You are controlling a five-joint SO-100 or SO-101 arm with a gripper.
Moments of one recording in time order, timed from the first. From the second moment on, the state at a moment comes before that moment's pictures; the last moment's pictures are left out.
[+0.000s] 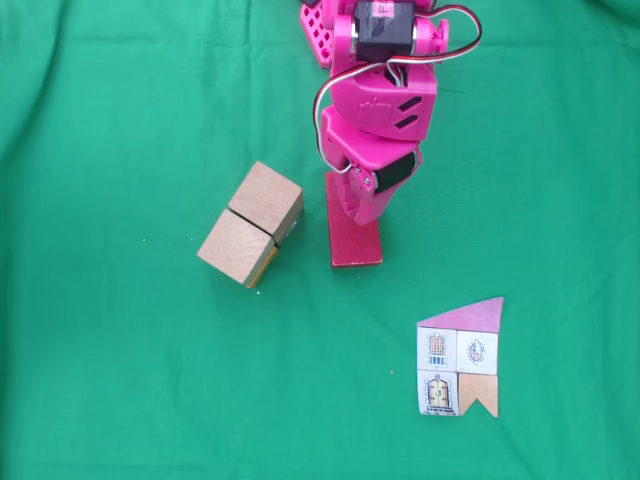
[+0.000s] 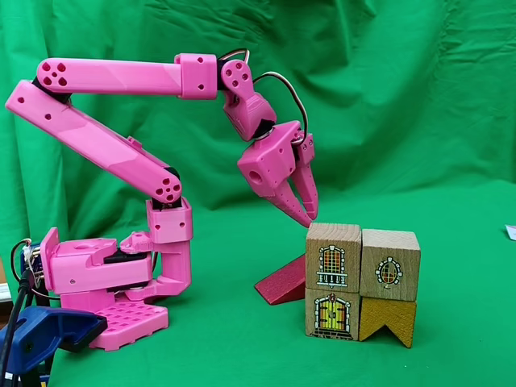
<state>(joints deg) 0.4 140.7 144.9 52.9 -41.5</state>
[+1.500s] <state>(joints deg) 0.4 135.6 153.5 40.6 -100.2</state>
